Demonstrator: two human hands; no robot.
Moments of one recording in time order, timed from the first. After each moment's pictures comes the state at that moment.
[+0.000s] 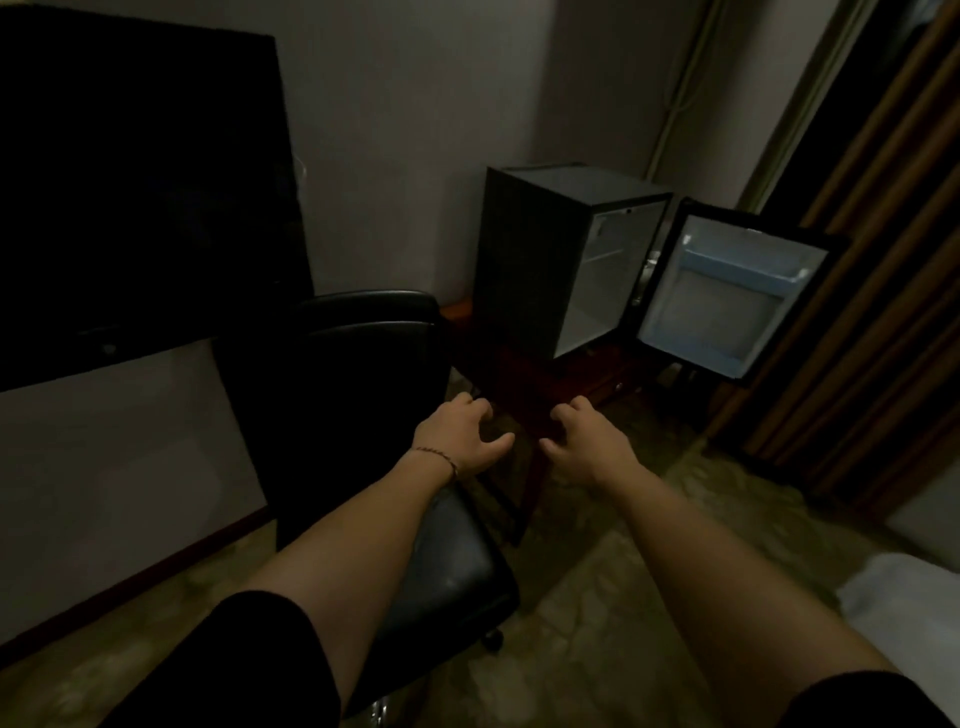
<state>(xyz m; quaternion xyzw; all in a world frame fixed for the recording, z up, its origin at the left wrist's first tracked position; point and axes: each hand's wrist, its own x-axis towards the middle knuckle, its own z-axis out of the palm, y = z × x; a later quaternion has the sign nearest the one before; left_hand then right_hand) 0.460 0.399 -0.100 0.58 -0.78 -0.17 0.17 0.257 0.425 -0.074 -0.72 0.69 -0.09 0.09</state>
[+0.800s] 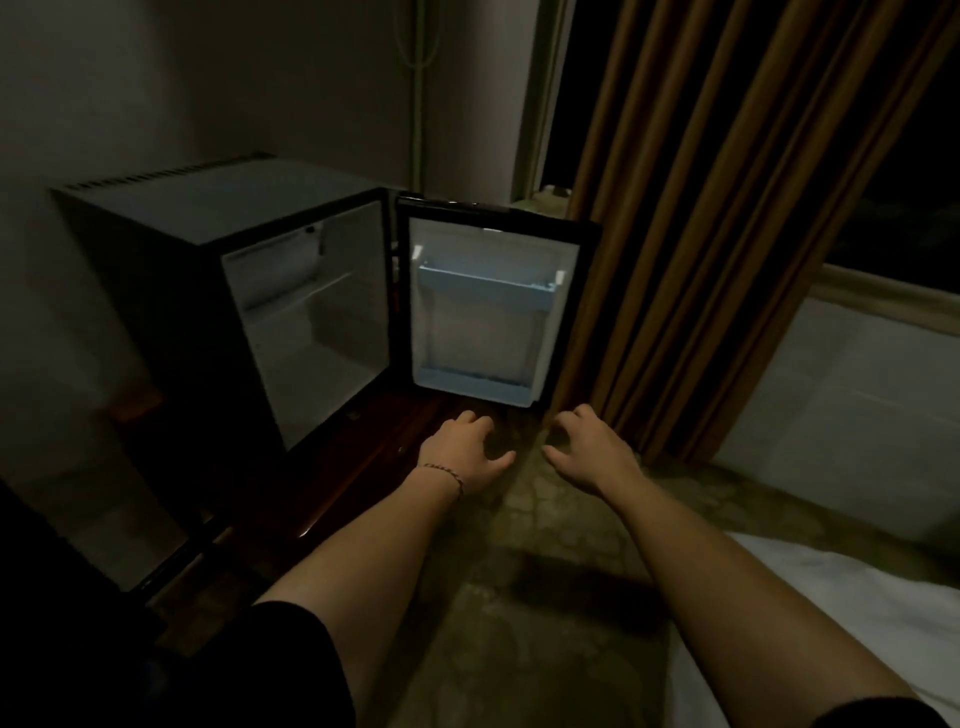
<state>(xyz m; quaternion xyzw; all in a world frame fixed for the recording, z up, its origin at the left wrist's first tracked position) -0.080 0.116 -0.122 0.43 -0.88 -0.20 0.08 -0.251 0.211 -0.094 -0.55 0.83 -0.08 0.07</state>
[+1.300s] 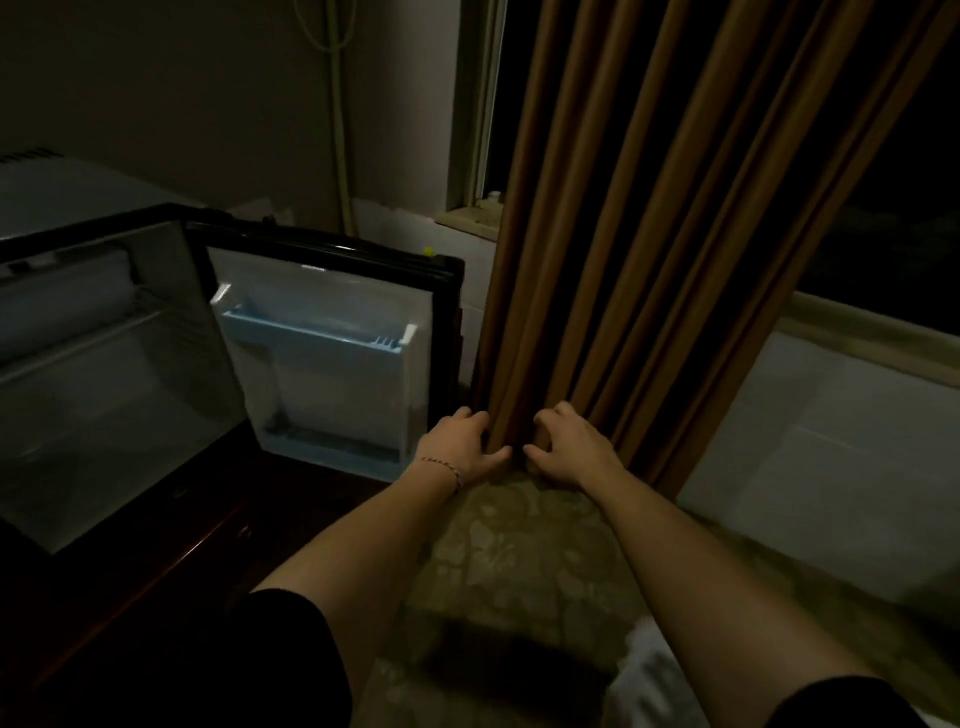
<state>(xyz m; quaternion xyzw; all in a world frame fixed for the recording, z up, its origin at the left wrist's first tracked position) -0.415 0.005 -0.126 0.43 -0.87 -0.22 0.09 -0.572 0.094 -0.091 -0.57 0.81 -0.05 0.09</state>
